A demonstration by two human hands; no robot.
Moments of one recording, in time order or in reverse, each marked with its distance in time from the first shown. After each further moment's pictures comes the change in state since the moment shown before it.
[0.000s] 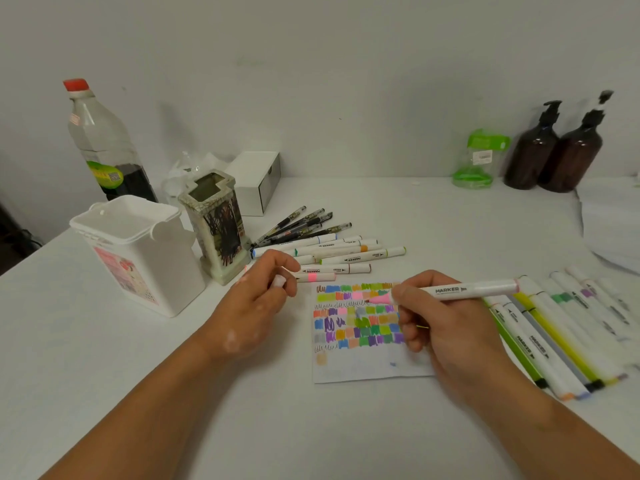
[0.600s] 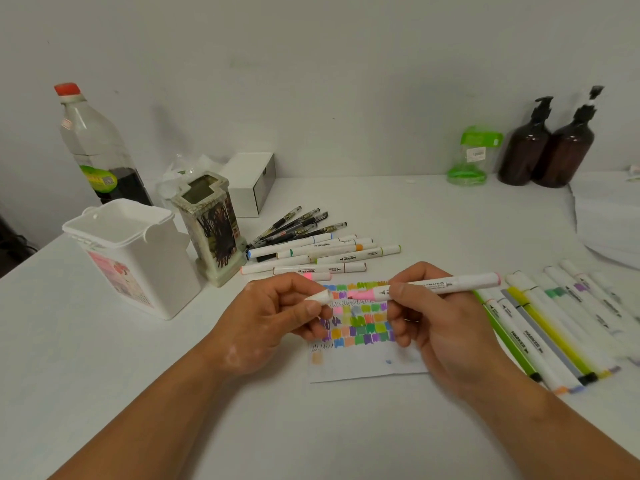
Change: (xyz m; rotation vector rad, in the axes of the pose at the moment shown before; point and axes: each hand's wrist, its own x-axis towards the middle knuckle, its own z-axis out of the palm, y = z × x) left_hand -0.008 0.015 0.022 -0.430 -0.147 -0.045; right_hand 0.001 0.000 -0.001 0.118 -0.122 -0.039
